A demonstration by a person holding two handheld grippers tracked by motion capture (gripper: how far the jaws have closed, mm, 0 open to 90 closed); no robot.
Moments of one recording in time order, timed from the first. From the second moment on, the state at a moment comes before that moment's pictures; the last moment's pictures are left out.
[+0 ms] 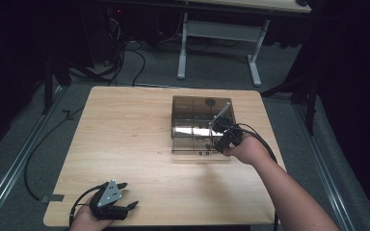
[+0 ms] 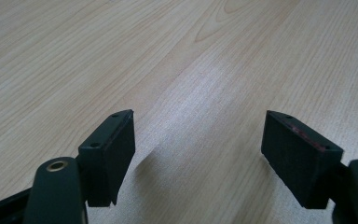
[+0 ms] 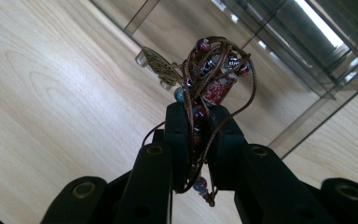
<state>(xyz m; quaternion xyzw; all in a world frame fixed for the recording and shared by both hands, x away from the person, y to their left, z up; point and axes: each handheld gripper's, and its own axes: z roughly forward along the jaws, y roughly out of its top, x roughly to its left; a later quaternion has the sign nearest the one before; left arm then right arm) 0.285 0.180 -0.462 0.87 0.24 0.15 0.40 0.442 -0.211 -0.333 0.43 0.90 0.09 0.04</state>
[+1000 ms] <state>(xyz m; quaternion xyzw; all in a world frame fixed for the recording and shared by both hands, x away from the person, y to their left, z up) 0.285 0.180 -0.462 0.87 0.24 0.15 0.40 0.482 -0.177 -0.364 0.43 0.90 0.07 0.03</state>
